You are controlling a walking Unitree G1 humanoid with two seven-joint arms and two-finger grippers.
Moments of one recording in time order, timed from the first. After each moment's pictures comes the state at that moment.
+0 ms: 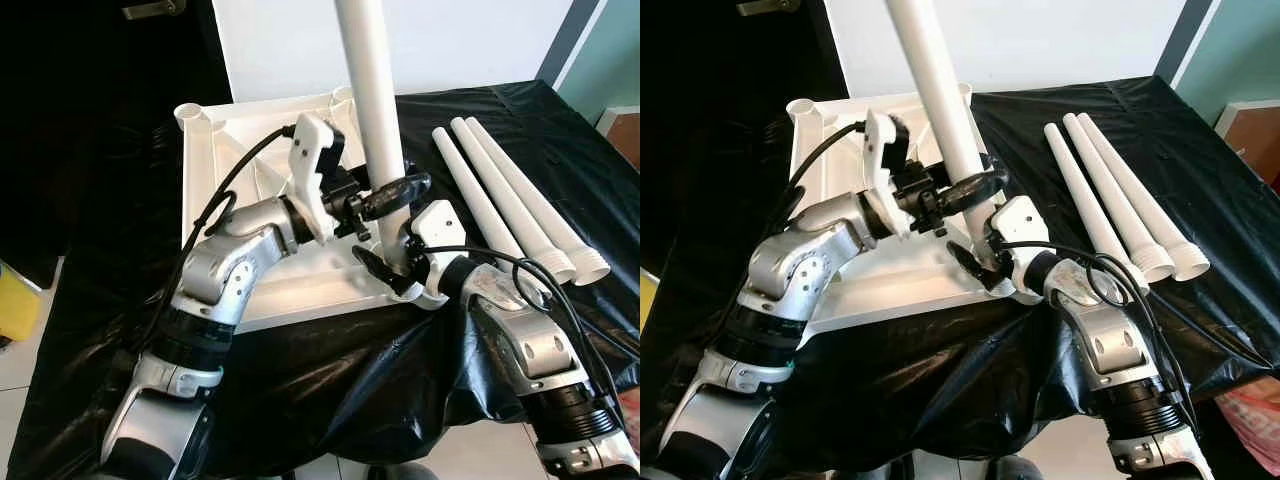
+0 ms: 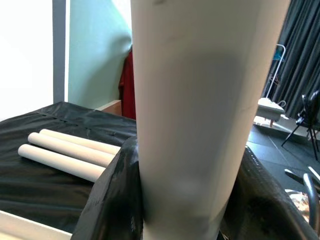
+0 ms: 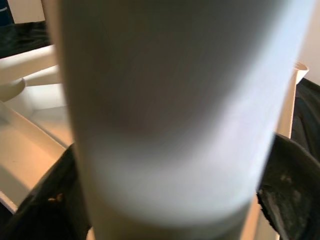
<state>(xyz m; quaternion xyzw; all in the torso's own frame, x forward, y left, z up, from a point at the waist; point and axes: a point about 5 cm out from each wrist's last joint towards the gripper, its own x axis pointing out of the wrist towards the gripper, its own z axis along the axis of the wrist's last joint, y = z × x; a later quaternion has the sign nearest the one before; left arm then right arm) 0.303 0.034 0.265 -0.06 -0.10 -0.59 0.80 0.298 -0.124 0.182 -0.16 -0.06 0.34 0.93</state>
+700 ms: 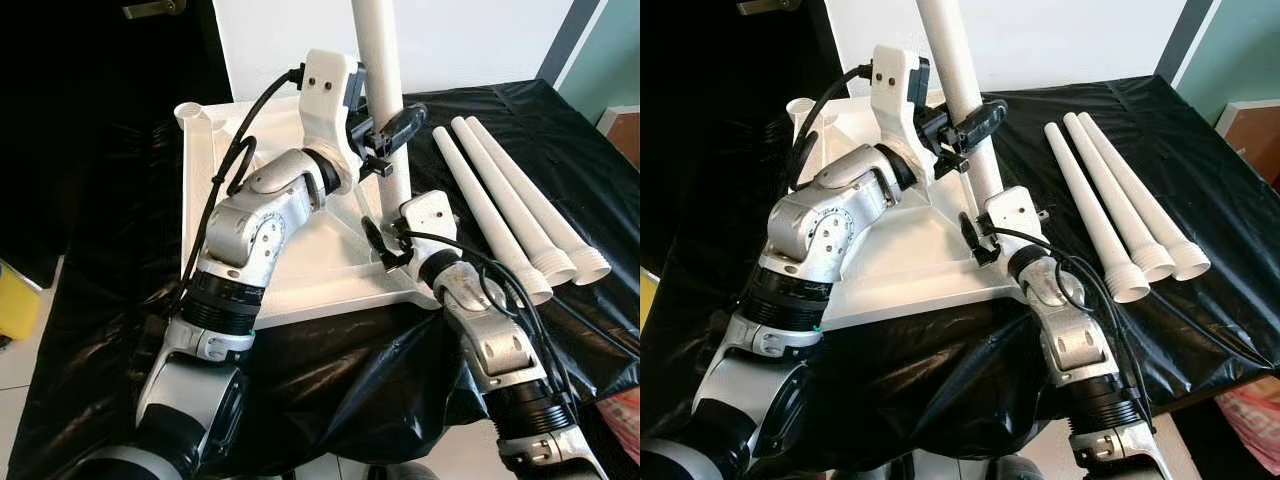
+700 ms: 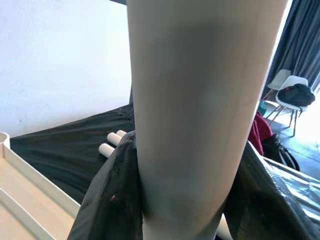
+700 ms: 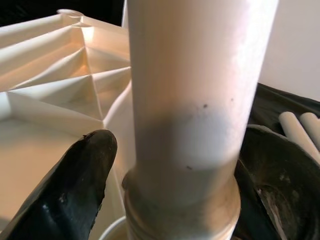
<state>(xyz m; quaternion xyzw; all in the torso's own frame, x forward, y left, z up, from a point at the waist) 0.325 0.017 0.300 -0.06 -0.10 -0.45 0.88 0.316 -0.114 0.177 -0.15 -0.09 0.14 0.98</state>
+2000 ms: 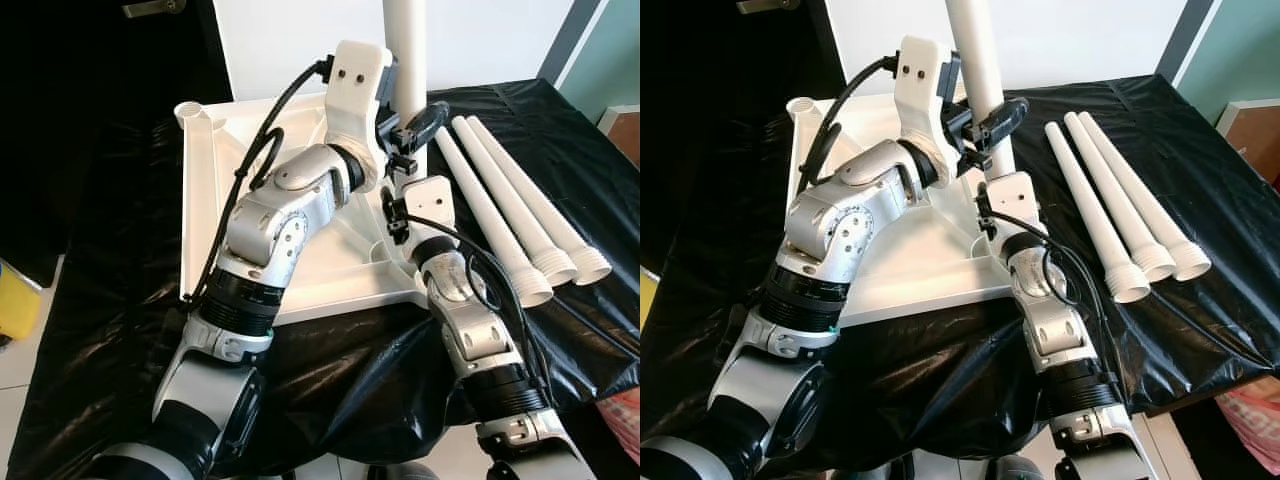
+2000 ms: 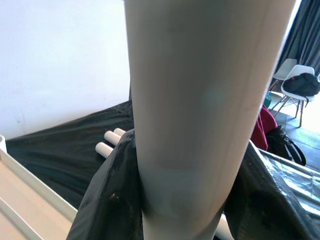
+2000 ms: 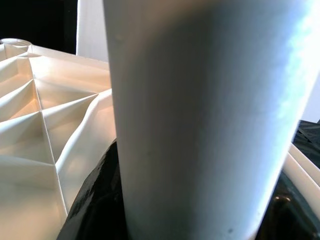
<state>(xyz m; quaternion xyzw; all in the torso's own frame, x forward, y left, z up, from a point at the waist) 0.315 -0.004 0.307 -0.05 -0.11 -0.45 0.89 0.328 -0.111 0.185 -0.12 -0.14 0.06 0.98</state>
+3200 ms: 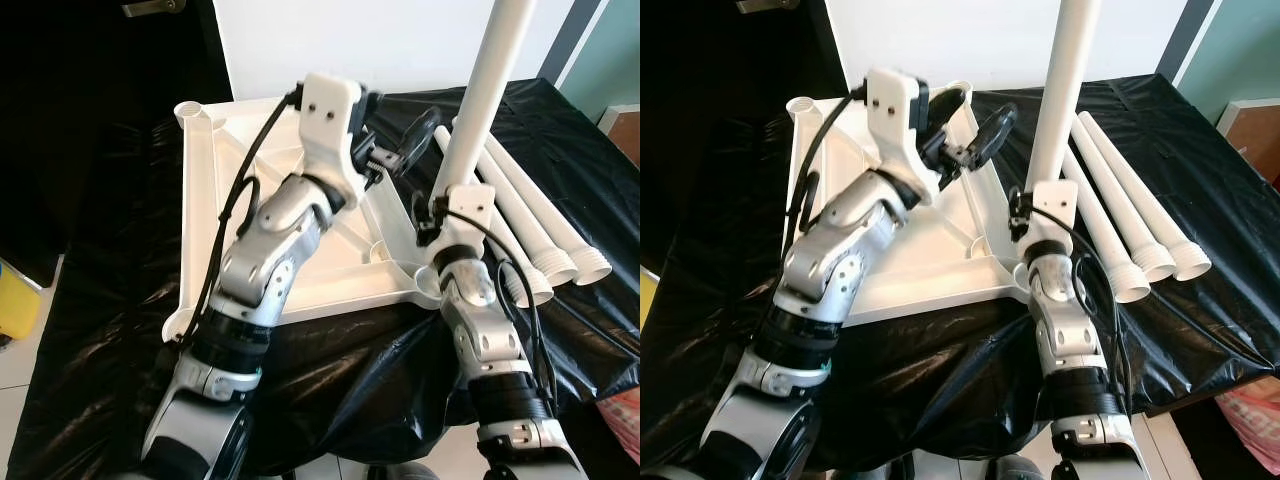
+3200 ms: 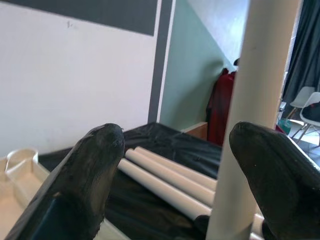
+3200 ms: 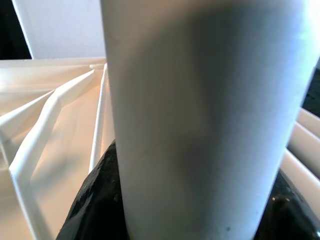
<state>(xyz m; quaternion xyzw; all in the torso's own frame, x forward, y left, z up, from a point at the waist) 0.307 0.023 0.279 -0.07 -0.18 -0.40 0.89 0.324 -0.140 0.167 -0.01 -0.10 0.00 0.99</state>
